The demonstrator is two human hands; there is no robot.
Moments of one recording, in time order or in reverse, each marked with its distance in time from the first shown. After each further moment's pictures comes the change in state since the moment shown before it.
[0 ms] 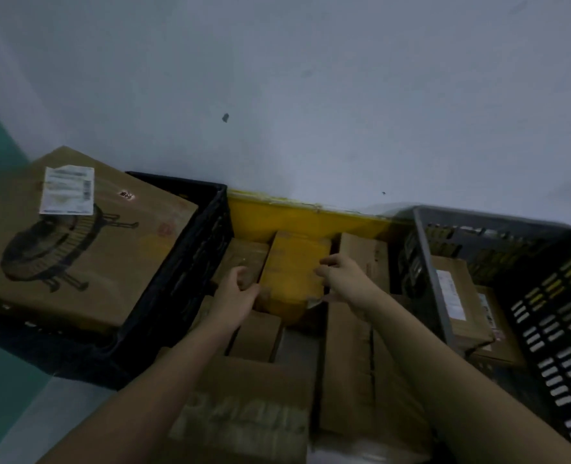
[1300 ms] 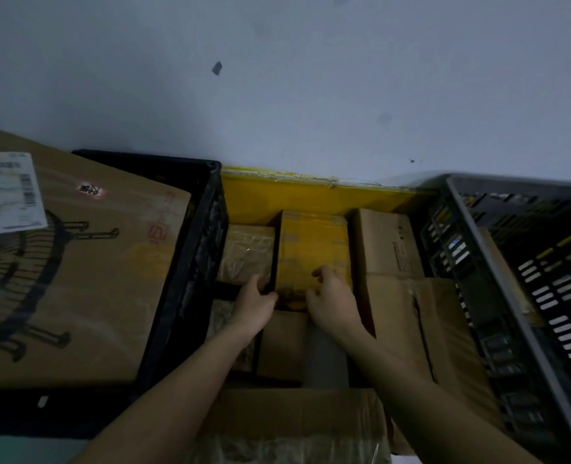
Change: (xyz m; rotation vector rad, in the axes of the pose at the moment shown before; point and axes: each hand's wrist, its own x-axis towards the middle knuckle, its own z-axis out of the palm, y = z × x) left_hand 0.079 -0.041 -0.004 0.012 -0.267 -0.113; right_hand 0.043 0.038 0.110 -0.452 0.286 -0.098
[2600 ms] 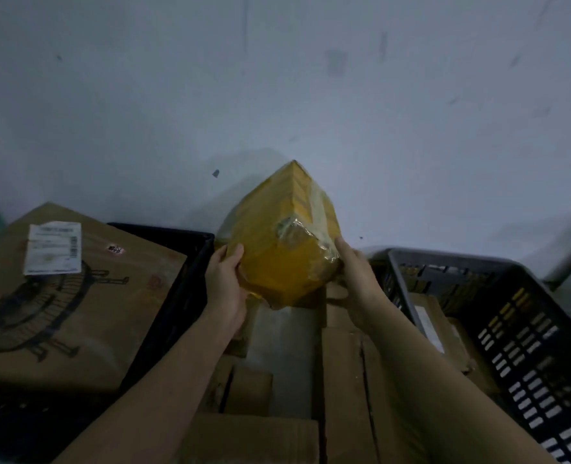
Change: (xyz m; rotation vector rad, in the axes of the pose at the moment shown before) left_hand -0.111 0.139 -0.013 -0.950 0.189 0.336; right_hand -0.033 -0.046 -0.184 0.953 0.010 0.074
